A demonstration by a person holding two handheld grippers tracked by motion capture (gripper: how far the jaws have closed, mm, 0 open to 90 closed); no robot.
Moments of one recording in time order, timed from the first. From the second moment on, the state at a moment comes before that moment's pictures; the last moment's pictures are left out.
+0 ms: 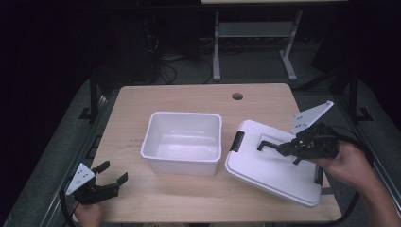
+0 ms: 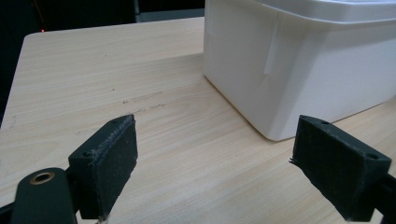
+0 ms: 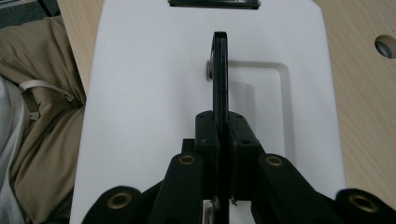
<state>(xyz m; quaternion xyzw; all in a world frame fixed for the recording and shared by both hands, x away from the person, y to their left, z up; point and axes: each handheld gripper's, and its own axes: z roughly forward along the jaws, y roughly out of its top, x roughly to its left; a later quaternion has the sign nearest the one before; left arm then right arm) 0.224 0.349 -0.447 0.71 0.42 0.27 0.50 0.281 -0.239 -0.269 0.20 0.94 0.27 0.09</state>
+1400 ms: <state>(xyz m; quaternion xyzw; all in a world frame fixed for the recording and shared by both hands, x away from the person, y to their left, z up) 0.224 0.350 -0.447 0.71 0.42 0.27 0.50 0.314 -0.161 -0.248 0.14 0.94 0.29 0.08</state>
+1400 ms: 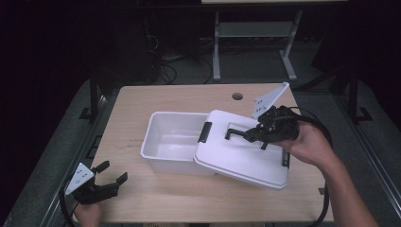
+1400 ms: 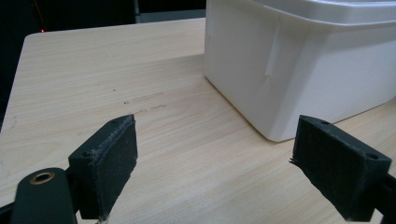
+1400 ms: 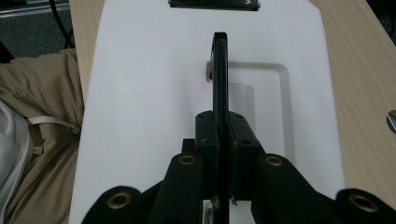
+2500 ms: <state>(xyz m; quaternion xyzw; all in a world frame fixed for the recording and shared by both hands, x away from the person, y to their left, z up) 0.224 0.350 -0.447 0.71 0.42 0.27 0.50 0.347 -0.083 -0.248 0.09 0.95 0.29 0.06</state>
